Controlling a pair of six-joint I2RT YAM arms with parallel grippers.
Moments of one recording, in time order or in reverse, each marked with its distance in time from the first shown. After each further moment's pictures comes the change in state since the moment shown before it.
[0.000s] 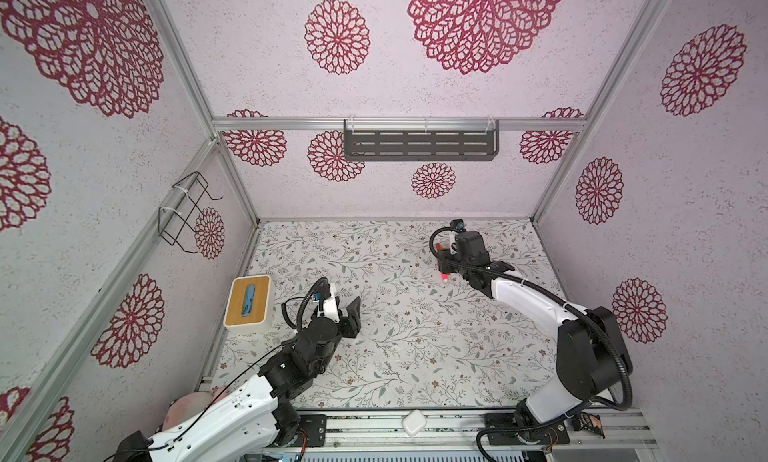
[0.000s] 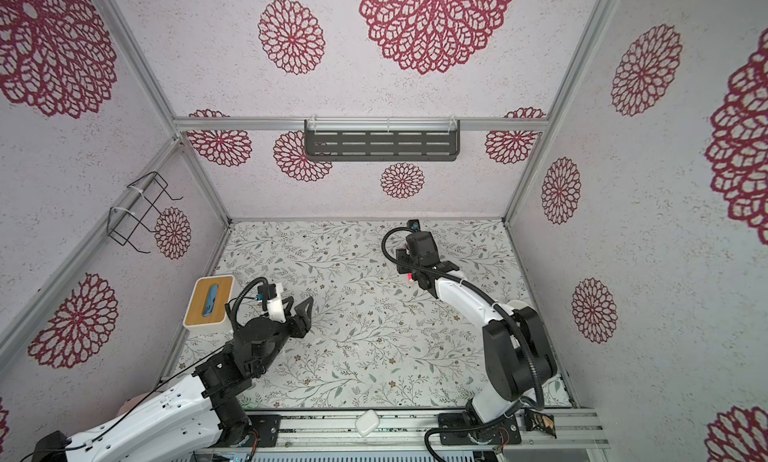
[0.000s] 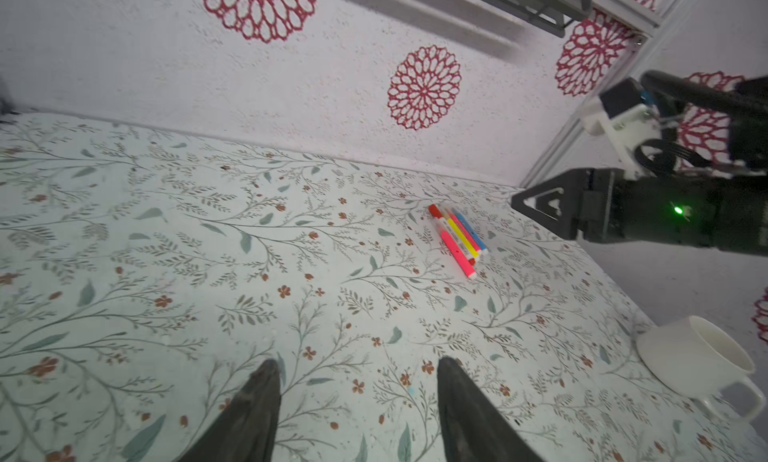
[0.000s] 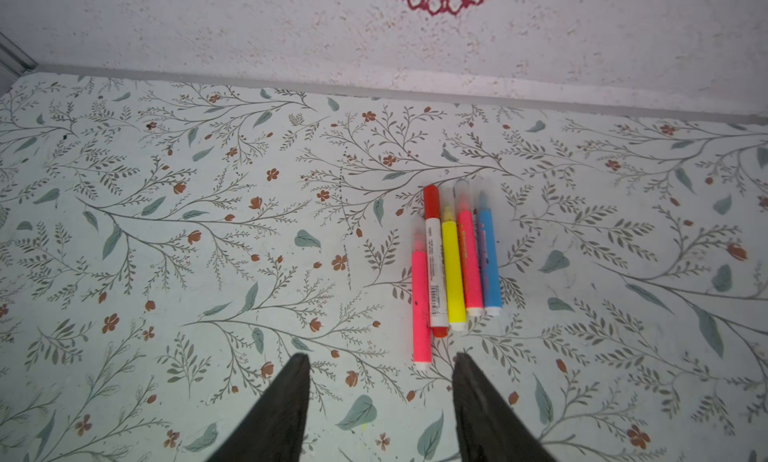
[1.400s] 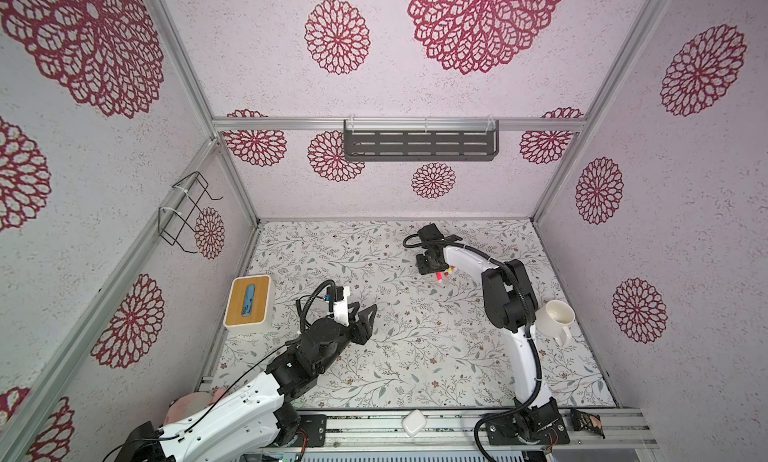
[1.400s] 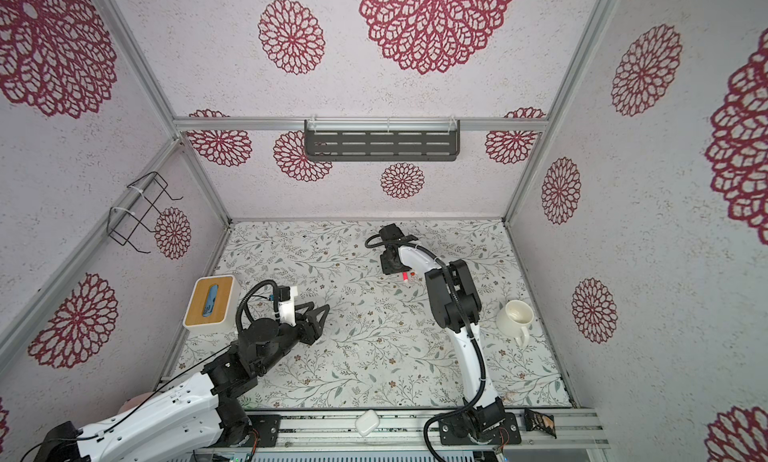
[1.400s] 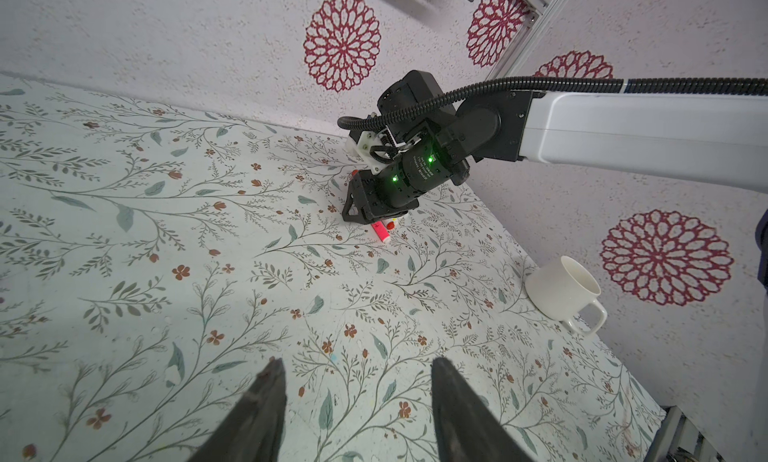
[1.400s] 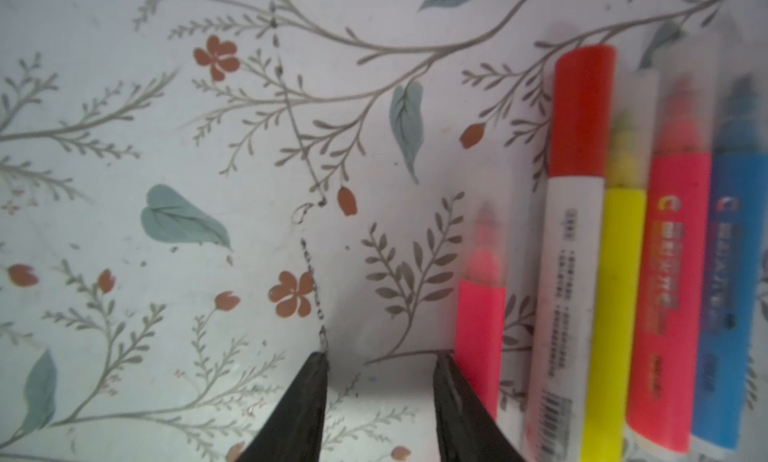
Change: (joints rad) left arm 0.000 0.064 -0.047 0.143 0.277 -0.048; right arm 0.004 0.741 0.740 -0.522 -0.026 0.014
